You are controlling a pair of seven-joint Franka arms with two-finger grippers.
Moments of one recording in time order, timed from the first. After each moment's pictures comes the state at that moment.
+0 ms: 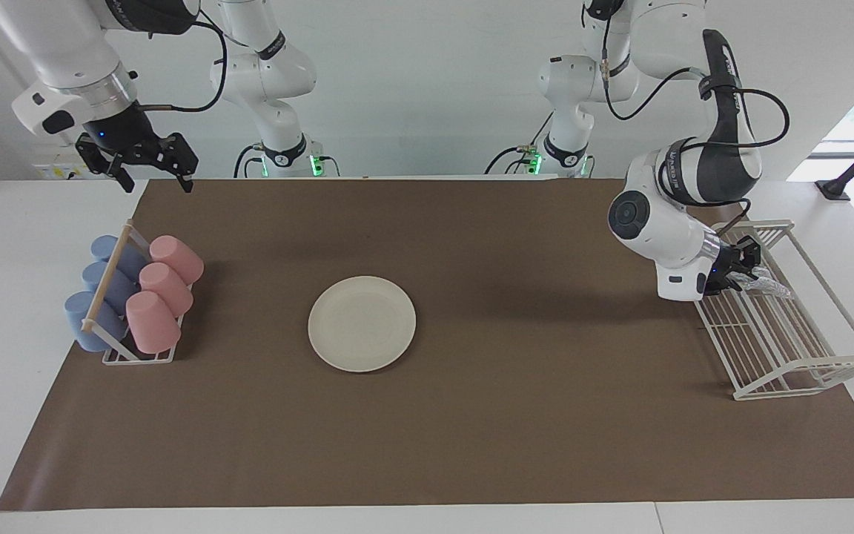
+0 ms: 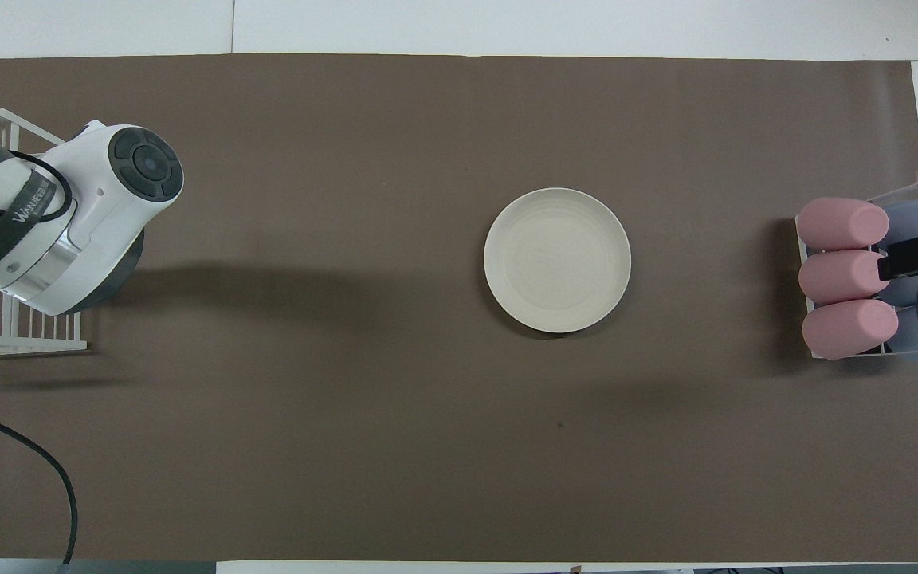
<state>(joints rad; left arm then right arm) -0.17 0.25 -0.03 -1.82 1.01 1.75 -0.73 0.14 -0.08 -0.20 -1.65 -0.03 1.53 -0.05</state>
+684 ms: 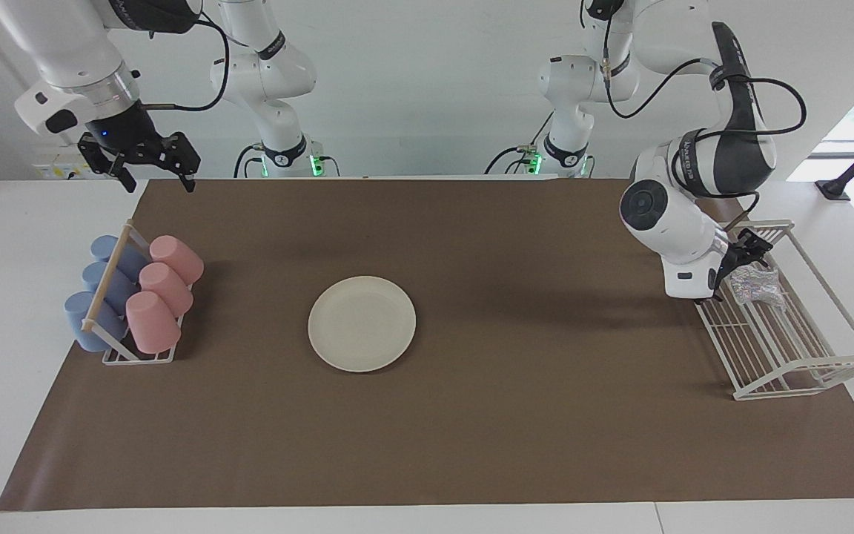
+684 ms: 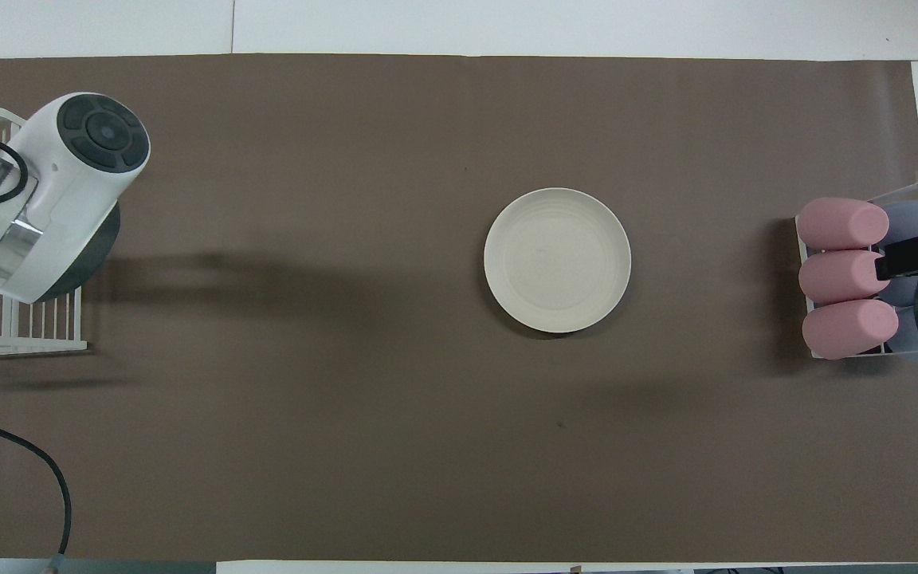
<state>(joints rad) -0.16 0.24 -0.02 -1.72 0.83 1.76 -0.73 0.14 -0.08 -0.20 -1.65 -0.03 1.53 -0.05</state>
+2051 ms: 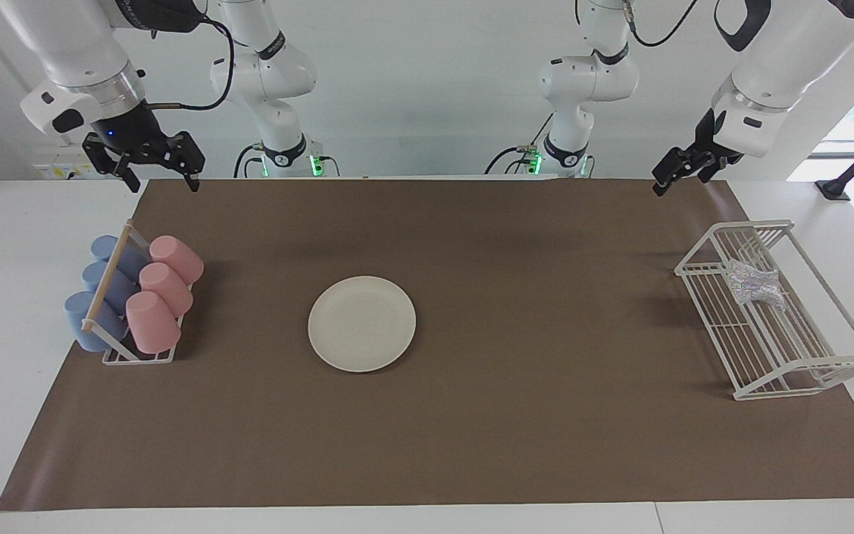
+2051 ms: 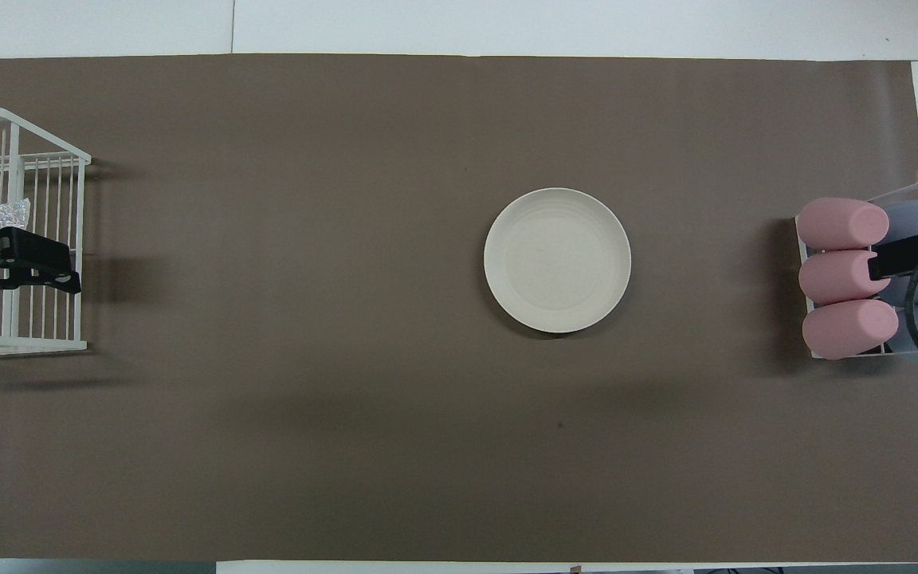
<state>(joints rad) -0.07 -0.08 0.00 -1.64 -0.05 1.45 -0.28 0.14 -0.08 -0.19 -1.64 -0.03 1.53 -0.05</state>
